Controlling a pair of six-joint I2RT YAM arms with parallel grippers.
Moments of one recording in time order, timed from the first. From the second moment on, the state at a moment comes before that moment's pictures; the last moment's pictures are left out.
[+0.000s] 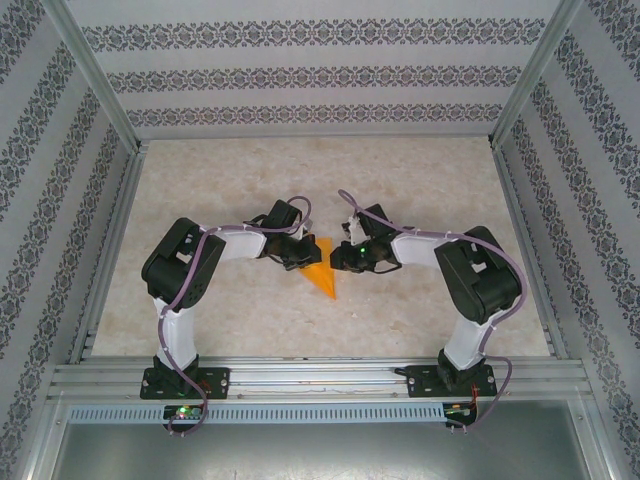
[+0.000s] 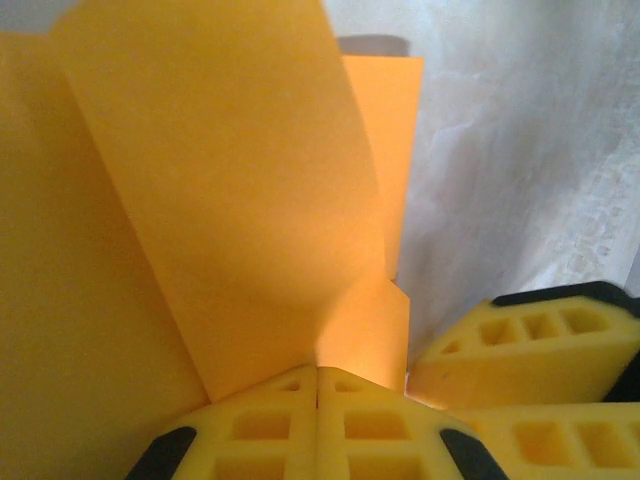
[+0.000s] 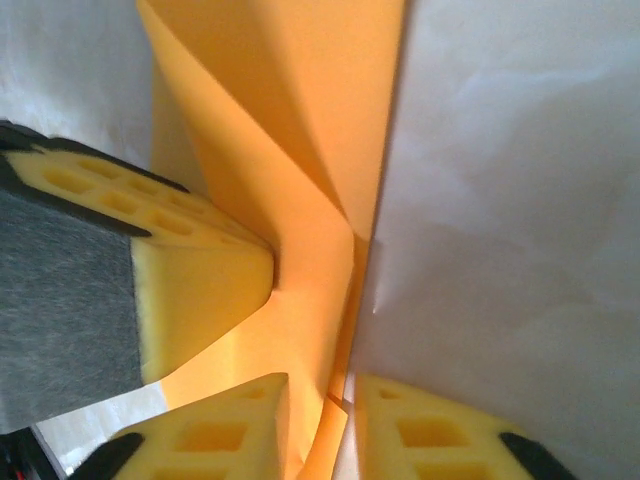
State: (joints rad) left arm -0.51 1.97 1.07 -0.12 0.58 -0.76; right arm 0.46 1.78 0.89 -0.16 -0.56 0.54
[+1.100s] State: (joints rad) left arm -0.51 1.97 1.07 -0.12 0.58 -0.76; right arm 0.57 1.66 0.73 -0.09 -0.75 0.66
